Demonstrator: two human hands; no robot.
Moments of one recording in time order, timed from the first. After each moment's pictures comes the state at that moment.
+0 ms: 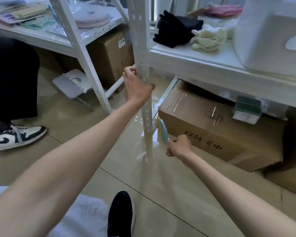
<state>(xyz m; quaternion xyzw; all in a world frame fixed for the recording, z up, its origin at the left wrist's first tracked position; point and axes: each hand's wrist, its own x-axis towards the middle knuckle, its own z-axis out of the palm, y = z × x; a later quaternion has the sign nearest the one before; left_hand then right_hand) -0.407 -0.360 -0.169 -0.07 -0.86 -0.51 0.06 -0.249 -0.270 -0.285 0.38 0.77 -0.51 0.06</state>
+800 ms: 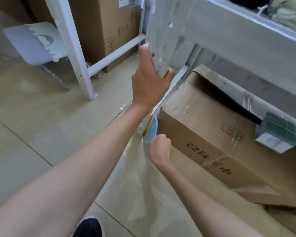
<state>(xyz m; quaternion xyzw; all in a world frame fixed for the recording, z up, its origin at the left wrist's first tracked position) -0.483 -0.320 -0.278 -0.17 -0.76 -0.57 0.26 -0.361 -0.285 -0.395 0.35 0.88 -0.31 0.02</state>
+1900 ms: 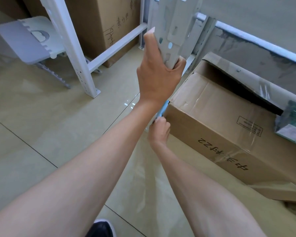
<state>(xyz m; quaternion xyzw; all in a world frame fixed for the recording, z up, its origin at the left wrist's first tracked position) -0.484 -0.315 -0.284 -0.17 -0.74 -0.58 0.31 -0.428 -0.298 -0.434 0.40 0.85 -0.34 -0.04</state>
